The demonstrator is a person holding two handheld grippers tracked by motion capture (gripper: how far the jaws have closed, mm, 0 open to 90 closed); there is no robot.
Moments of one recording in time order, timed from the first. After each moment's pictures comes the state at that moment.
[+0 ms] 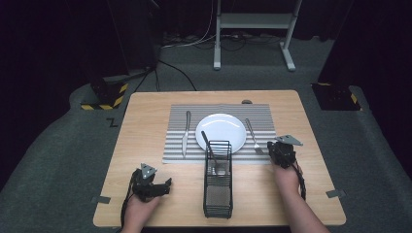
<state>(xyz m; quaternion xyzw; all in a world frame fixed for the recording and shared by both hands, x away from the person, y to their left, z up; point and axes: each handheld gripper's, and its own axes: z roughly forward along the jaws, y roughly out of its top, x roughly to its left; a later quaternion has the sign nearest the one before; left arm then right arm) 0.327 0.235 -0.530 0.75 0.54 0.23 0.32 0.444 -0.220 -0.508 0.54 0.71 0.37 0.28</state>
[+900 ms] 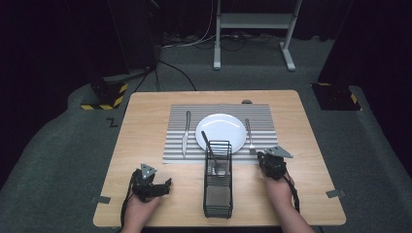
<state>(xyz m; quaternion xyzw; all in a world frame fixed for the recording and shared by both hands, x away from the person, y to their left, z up) 0.327 0.235 -0.530 0.75 0.54 0.23 0.32 0.409 -0.190 -0.521 0.50 0.73 0.38 0.27</state>
